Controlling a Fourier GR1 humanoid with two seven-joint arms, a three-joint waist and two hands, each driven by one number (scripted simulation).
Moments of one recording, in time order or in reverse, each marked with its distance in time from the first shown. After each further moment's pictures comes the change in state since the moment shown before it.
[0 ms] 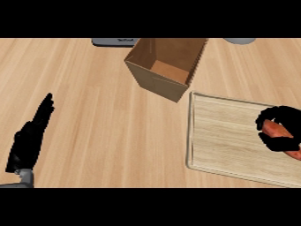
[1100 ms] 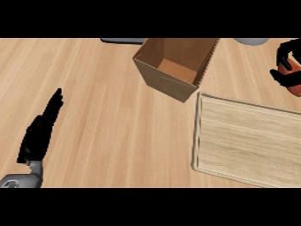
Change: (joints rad) left arm -0.064 -0.028 -0.008 0.072 -0.018 -0.018 -0.047; right arm -0.659 -0.141 -0.034 0.831 0.207 -0.407 -0.702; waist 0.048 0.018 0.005
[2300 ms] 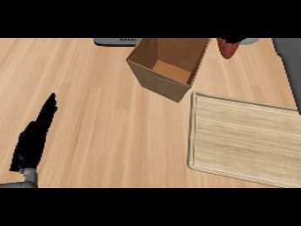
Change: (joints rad) left arm 0.057 -0.009 0.022 -0.060 -0.016 -0.004 0.032; right arm -0.341 0.257 -0.126 -0.080 -0.299 0.301 0.082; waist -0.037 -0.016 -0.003
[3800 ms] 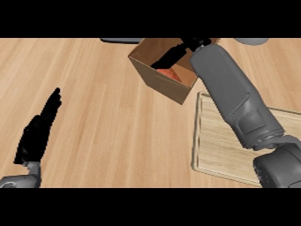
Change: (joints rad) left arm -0.049 -0.014 0.007 0.021 -0.015 -0.028 -0.006; right arm -0.132 0.311 -0.095 0.415 0.000 -0.349 0.129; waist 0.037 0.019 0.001
